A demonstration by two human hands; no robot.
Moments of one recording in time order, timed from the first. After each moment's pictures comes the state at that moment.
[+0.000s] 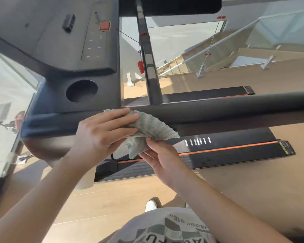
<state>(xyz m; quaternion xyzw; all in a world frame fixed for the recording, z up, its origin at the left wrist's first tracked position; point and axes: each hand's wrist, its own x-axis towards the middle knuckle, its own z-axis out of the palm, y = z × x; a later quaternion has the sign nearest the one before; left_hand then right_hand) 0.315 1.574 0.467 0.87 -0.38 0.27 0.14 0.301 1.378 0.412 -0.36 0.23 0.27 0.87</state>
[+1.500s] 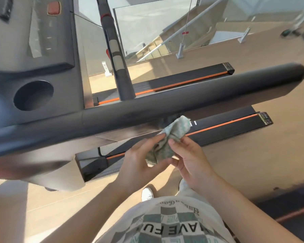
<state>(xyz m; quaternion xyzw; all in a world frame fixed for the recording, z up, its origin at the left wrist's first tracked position) 0.284 1.445 0.382 0.87 -0.19 0.00 0.46 0.277 1.275 0.406 -0.46 0.21 0.15 0.85</state>
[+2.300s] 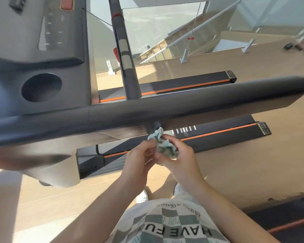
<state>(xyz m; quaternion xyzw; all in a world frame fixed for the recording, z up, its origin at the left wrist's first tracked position) 0.285 1.422 0.402 0.49 0.29 -0.23 0.79 0.273 1.289 0.398 -0.77 0.07 0.09 0.62</state>
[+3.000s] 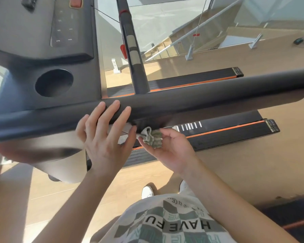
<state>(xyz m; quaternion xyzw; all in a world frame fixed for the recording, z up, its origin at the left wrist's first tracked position) 0.305 1.506 0.406 0.88 -0.09 0.45 0.11 0.309 1.328 0.401 -0.18 0.29 0.30 0.89</state>
